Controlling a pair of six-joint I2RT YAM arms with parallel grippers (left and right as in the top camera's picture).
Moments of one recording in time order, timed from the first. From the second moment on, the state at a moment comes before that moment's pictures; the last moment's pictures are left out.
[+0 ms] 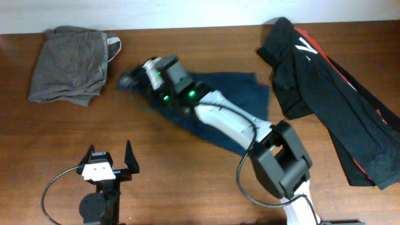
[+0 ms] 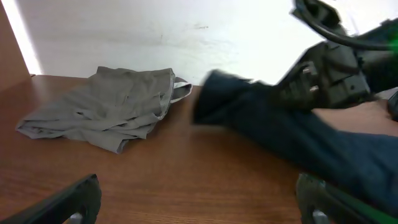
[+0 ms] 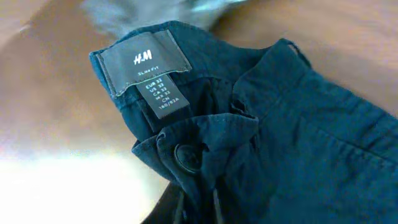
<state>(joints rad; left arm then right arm) 0.07 0.01 0.01 -0.08 0.00 -0.06 0.72 2.16 1.73 -0.27 -0.25 0.20</state>
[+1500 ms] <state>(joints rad) 0.07 0.01 0.01 -0.08 0.00 -0.06 -0.06 2.33 1.74 -0.30 -0.38 0.10</state>
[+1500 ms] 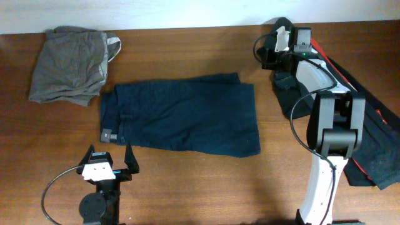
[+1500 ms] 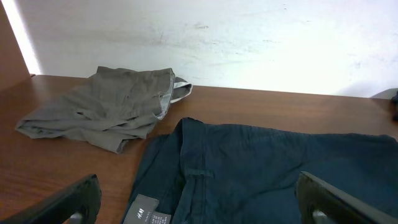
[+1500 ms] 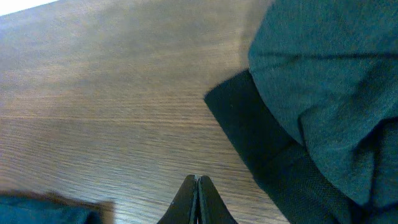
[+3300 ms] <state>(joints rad) 0.07 0.01 0.01 -0.08 0.00 -0.06 -0.38 2.16 1.76 -0.71 -0.33 0.04</state>
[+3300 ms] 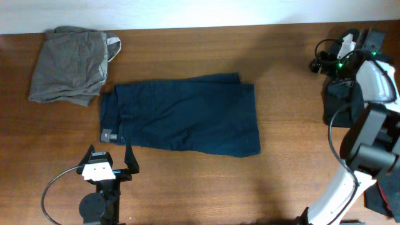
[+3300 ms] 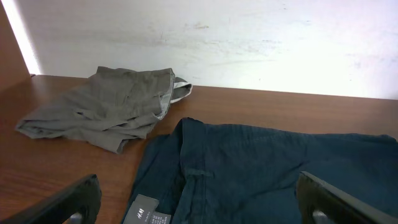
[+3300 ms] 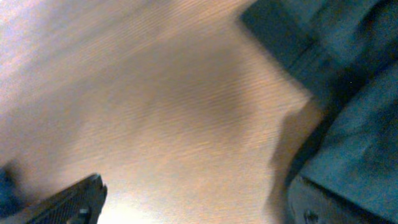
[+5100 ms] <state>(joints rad) 0.07 0.01 0.01 -0.08 0.00 -0.06 0.06 2.11 1.33 -0.77 -0.65 -0.06</state>
